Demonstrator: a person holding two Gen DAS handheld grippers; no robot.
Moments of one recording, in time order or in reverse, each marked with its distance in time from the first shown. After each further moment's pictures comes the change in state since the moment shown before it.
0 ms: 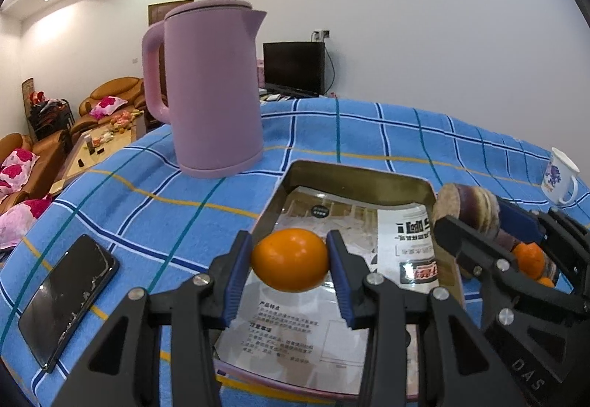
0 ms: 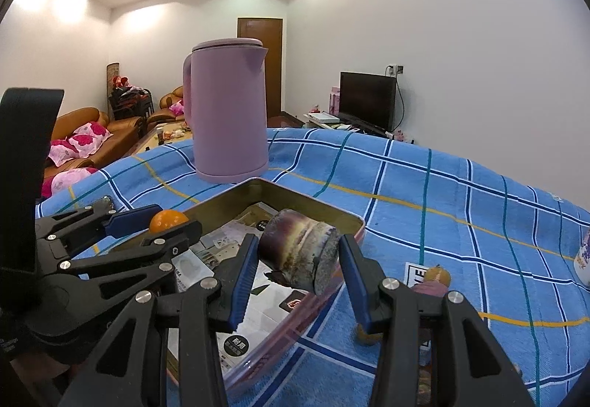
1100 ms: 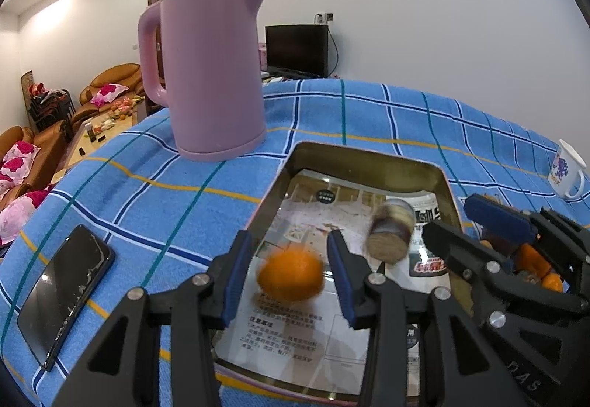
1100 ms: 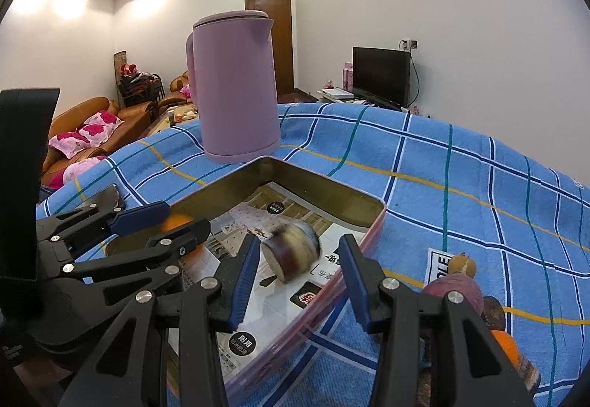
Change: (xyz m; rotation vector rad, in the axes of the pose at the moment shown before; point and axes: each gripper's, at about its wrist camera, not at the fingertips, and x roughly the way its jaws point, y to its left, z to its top) left arm 0.013 0.000 0.000 0.004 0.065 0.010; right arm 0.020 -0.003 0.001 0.023 0.093 0.066
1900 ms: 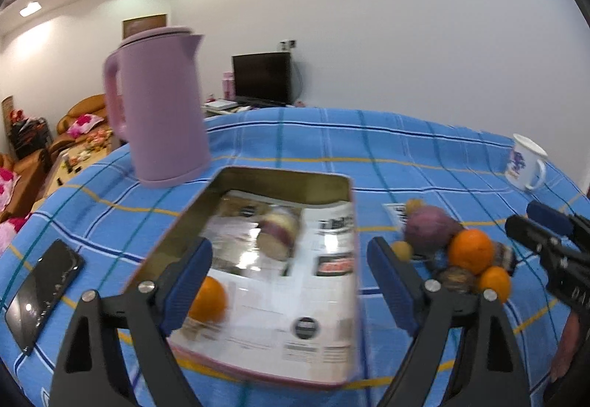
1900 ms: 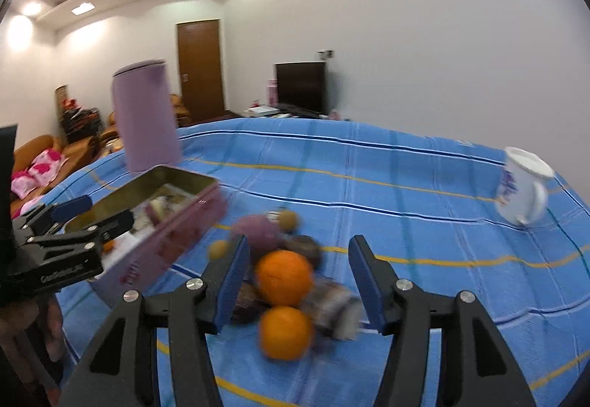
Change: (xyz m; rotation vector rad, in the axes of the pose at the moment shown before) left arm -0.044 -0.063 -0.014 0.075 -0.116 -0.115; right arm -0.107 -0.104 -0.049 0.146 -0.072 -0.258
